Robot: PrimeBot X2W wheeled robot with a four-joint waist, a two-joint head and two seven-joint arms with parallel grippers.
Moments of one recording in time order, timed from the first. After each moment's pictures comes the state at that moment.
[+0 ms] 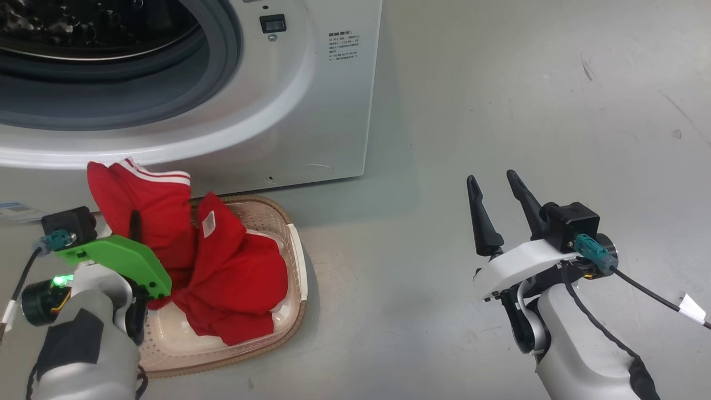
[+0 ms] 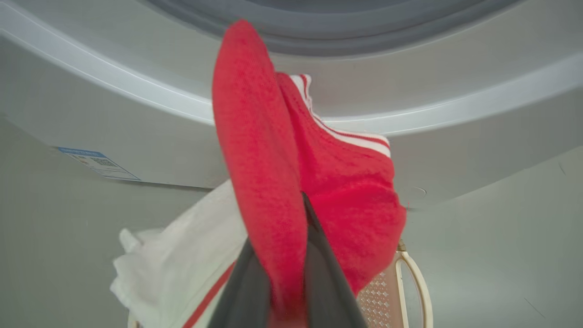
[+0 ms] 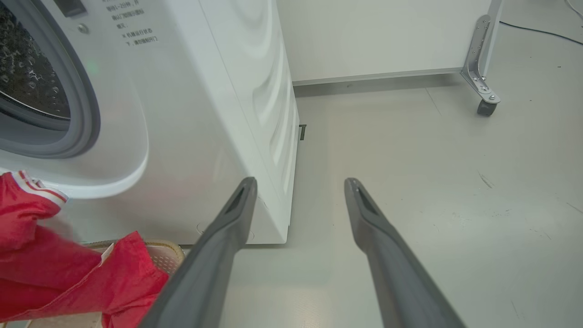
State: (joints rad) left arm -0.63 0.07 0.06 1.03 -0.32 -0.10 -0.12; right arm -0.34 -0.06 0.37 0.43 0.42 -0.07 -0.26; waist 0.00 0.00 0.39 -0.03
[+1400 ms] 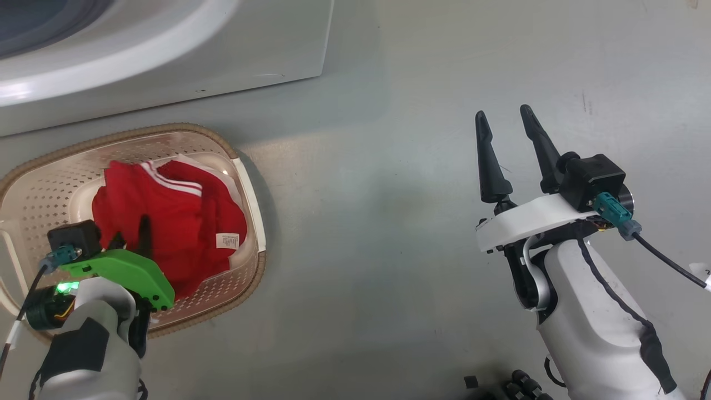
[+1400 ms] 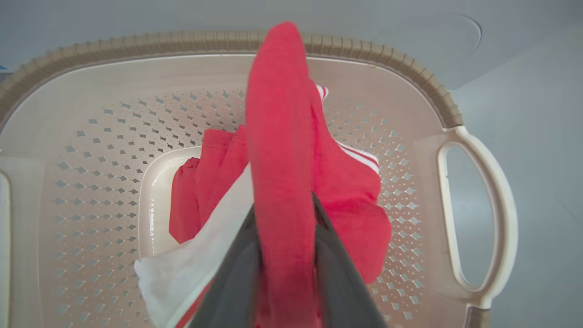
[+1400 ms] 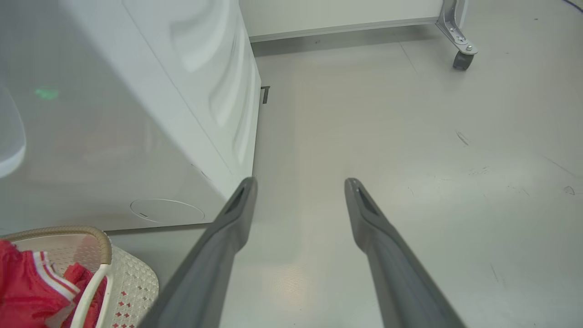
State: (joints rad) left arm -0.61 0.09 0.01 1.08 -0.33 -0.12 -0.23; right arm -0.43 -0.06 0.34 0.31 0.40 -0.09 -0.26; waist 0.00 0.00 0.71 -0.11
